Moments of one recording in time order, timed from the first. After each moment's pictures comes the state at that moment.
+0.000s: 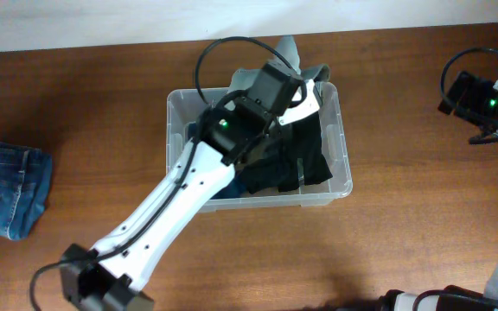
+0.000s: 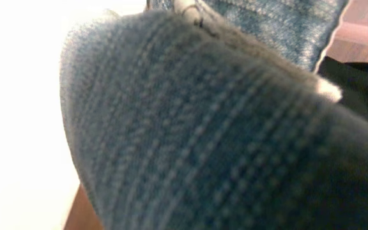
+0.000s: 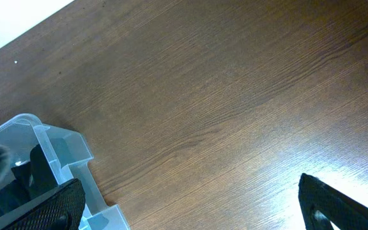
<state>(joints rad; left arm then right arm) -0.73 1.79 1.77 -0.81 -0.26 0.60 -0.36 1.50 1.82 -1.30 0.01 0.21</state>
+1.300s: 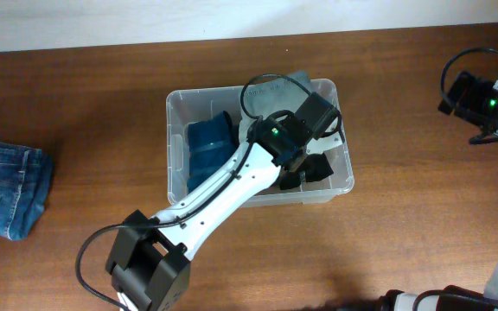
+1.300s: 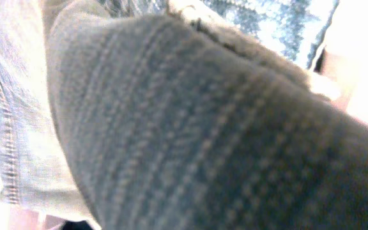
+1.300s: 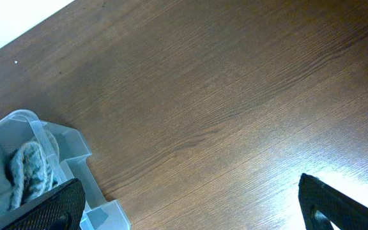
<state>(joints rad) -0.83 1.98 1.77 -0.89 -0.21 0.53 -0.36 1.50 1.82 -1.30 0.01 0.21</state>
